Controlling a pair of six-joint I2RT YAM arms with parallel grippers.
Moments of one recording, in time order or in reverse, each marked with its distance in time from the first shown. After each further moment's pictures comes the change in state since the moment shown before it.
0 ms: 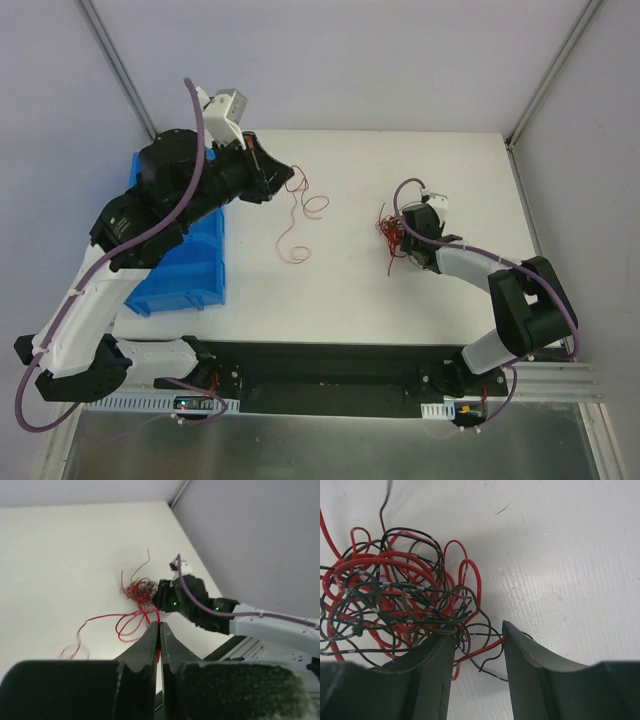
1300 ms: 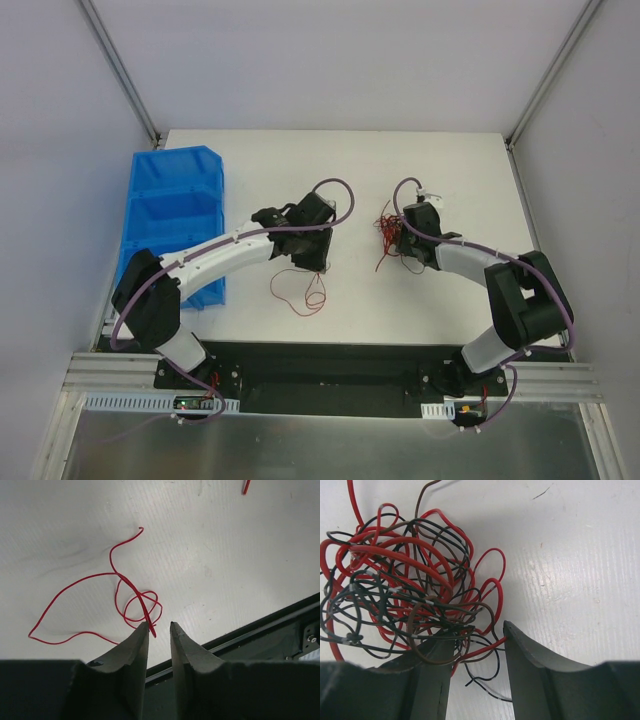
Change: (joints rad) left arm -0.042 0.397 -0.594 0.075 0.108 -0.063; right arm -0.021 0.037 0.017 0.003 -0.145 -0.011
